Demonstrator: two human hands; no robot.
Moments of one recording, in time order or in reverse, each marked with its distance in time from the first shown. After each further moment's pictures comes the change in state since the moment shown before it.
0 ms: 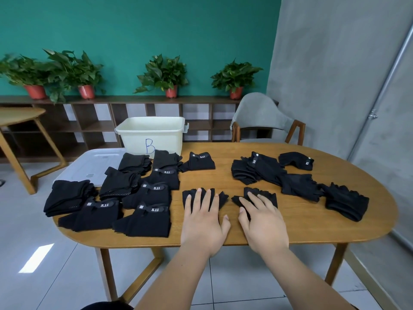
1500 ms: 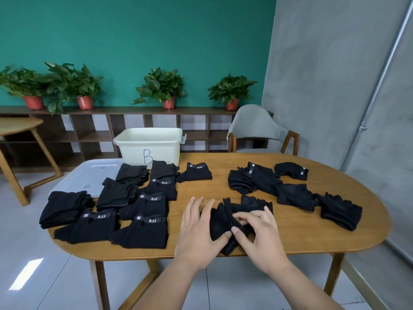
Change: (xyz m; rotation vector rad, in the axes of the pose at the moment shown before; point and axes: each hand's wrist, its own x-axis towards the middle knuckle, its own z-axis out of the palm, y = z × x) left_hand -0.008 -0.012 -0.005 -0.395 0.173 0.009; right_hand -0.014 0.003 -0.019 0.513 0.135 -0.121
